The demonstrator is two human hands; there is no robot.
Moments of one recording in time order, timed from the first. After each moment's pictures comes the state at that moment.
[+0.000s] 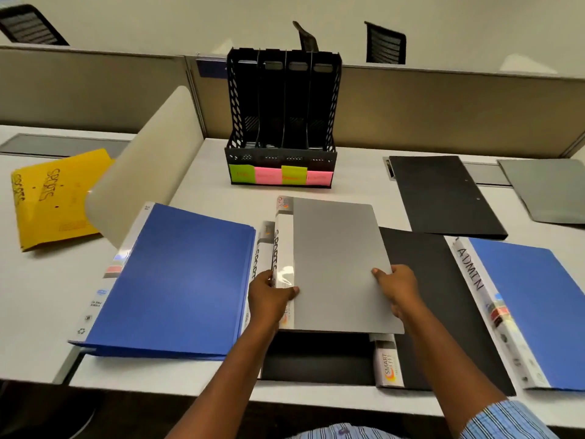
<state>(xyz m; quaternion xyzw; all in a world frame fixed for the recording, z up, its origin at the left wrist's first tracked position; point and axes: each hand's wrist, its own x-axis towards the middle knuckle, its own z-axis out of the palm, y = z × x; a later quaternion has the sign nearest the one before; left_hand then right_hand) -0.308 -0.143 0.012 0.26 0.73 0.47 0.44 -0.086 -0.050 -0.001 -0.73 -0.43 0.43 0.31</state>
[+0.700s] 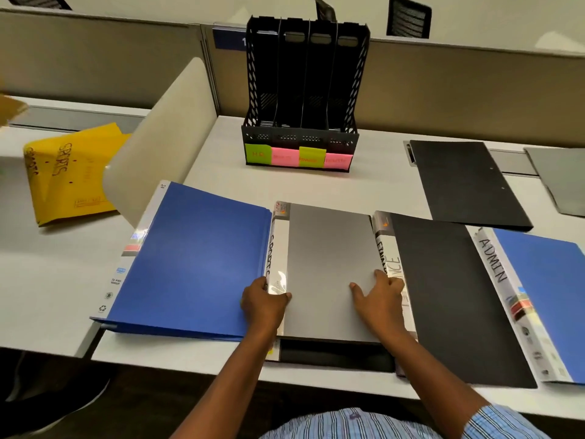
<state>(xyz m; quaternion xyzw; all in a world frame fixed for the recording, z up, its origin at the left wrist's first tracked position) -0.337 -0.178 -0.011 0.25 0.81 0.38 0.37 -0.146 -0.119 -0.026 -0.75 -0.59 0.28 0.15</state>
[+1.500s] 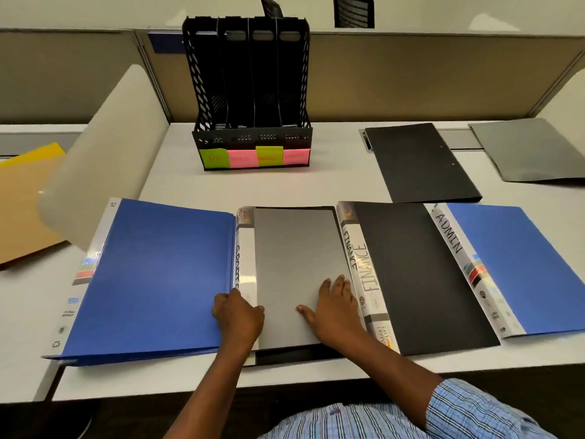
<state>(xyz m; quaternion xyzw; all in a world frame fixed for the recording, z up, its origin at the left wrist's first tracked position) -0.326 -0.177 -0.018 0.36 0.87 0.17 0.28 -0.160 -0.149 -0.042 -0.68 -0.70 0.23 -0.07</state>
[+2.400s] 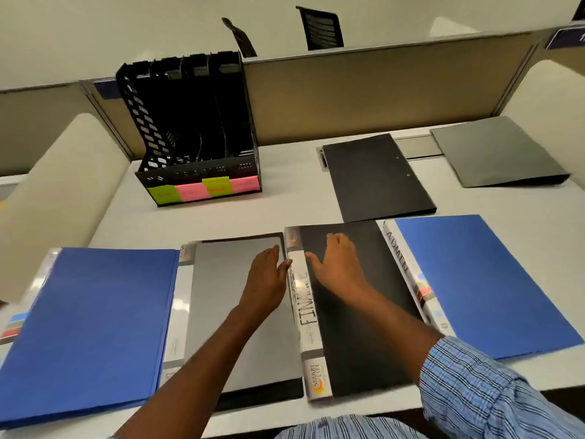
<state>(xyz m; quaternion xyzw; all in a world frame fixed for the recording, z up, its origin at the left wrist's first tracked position) -0.174 -0.054 0.018 0.63 0.70 0.21 0.25 -0.023 -0.011 0.002 -0.66 -0.69 0.21 0.22</state>
